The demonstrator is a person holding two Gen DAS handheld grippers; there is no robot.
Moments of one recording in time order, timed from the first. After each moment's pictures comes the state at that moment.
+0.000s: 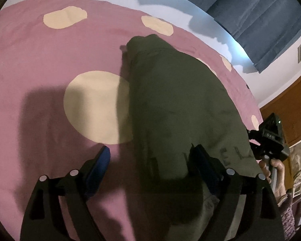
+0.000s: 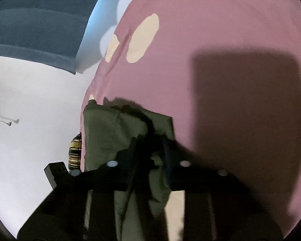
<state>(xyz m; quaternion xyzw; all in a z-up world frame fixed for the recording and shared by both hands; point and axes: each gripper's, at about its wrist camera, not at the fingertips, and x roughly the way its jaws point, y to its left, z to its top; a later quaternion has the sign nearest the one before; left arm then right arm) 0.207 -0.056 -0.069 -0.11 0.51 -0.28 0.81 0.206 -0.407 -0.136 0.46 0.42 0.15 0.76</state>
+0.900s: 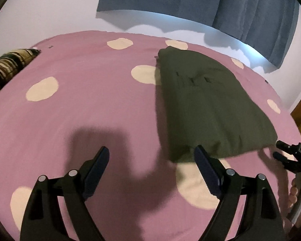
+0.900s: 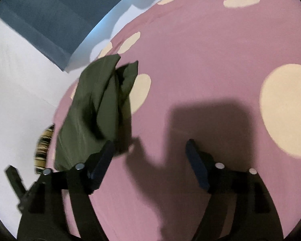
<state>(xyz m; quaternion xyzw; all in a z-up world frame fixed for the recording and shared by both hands) 0.001 -0.012 -0.020 -0.02 0.42 -0.13 0.90 -0.030 -0.368 -0.103 0.34 0.38 0.00 0.86</state>
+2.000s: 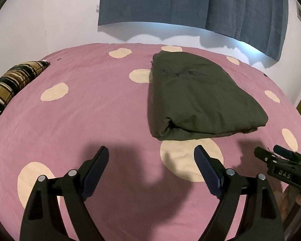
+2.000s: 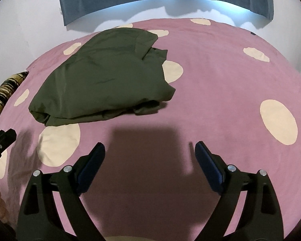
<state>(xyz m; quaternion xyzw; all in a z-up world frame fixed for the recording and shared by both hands) -0.051 -0.035 -0.013 0.02 0.38 -0.10 0.92 -0.058 -0.253 -0.089 0.11 0.39 -0.06 0.91</state>
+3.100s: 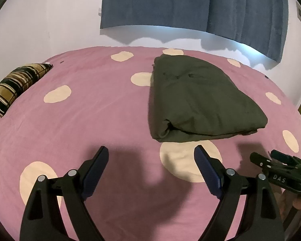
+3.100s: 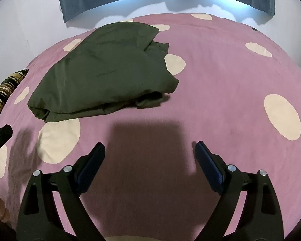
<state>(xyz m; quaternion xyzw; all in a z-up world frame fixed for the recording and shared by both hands) -0.058 -0.037 -0.008 0.02 0.37 -0.10 0.92 -0.058 -0.245 -0.096 0.11 0.41 -0.06 0.90</state>
